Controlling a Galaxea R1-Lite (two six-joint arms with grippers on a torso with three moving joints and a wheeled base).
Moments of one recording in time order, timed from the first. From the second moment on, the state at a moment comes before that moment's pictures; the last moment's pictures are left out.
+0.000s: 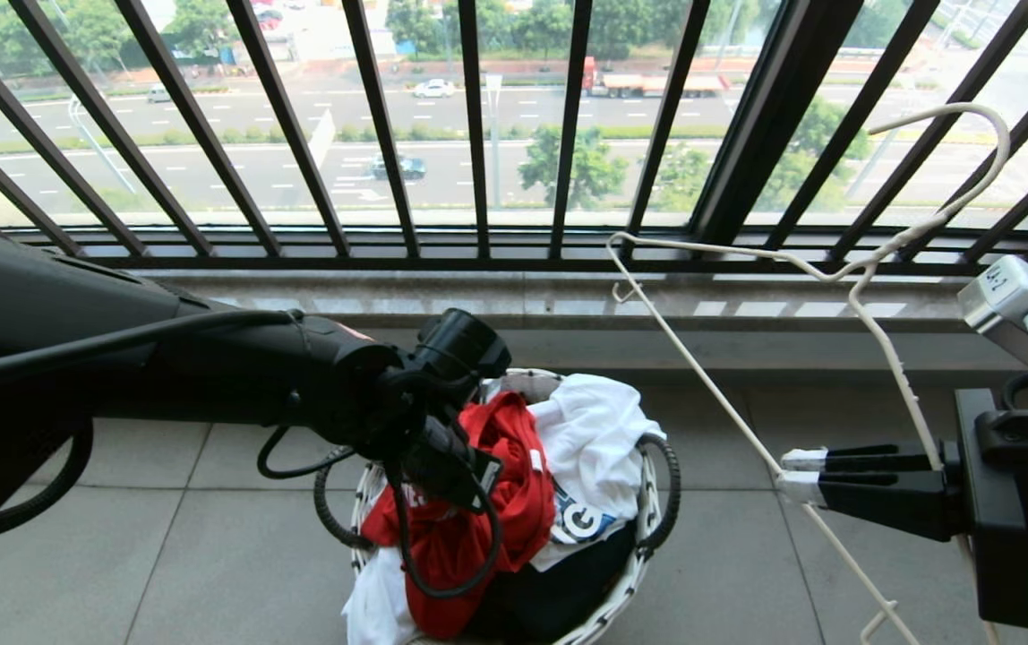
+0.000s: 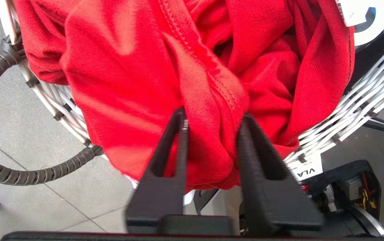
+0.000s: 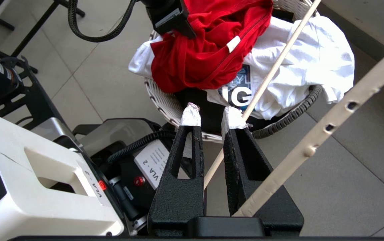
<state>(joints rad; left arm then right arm) -0.67 1.99 -1.40 0.40 0.15 -0.14 0.52 1.17 -0.88 0.14 0.34 -0.14</state>
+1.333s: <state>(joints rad) -0.74 1.68 -0.76 0.23 0.23 -0.22 0.52 1.16 -0.88 0.14 0.34 -0.14</state>
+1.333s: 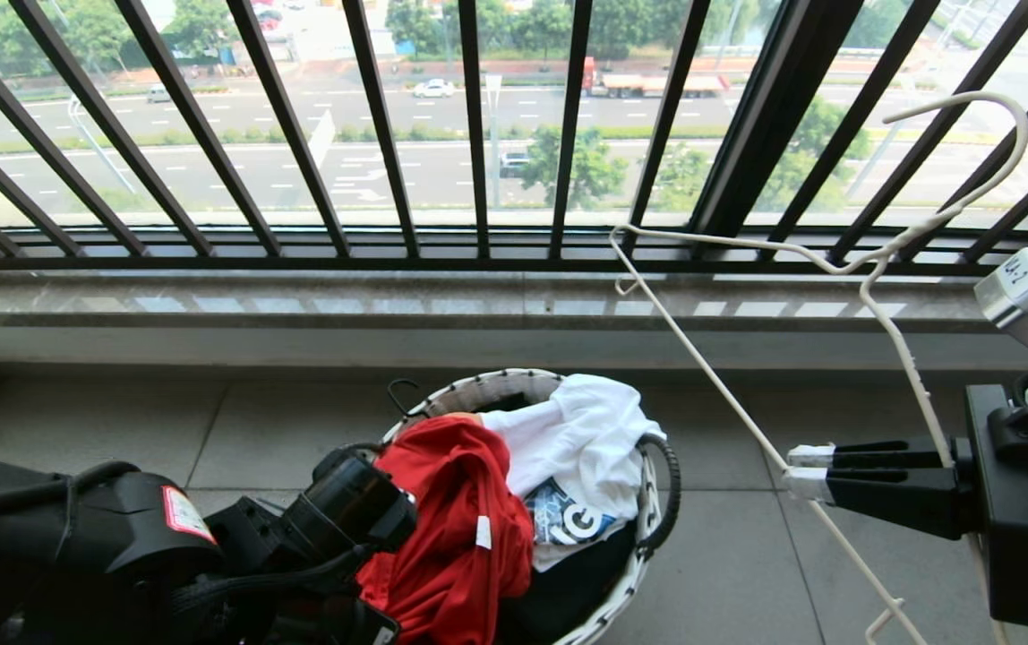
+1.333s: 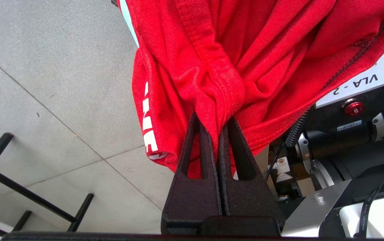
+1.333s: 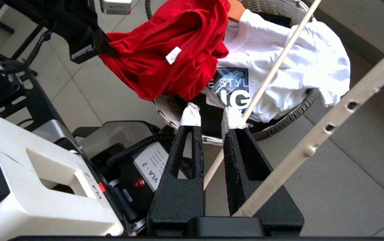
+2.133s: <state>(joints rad) -0.73 1.69 -0.85 0.23 0.24 -0.20 0.52 1.16 -0.89 0.14 0.34 -0.14</state>
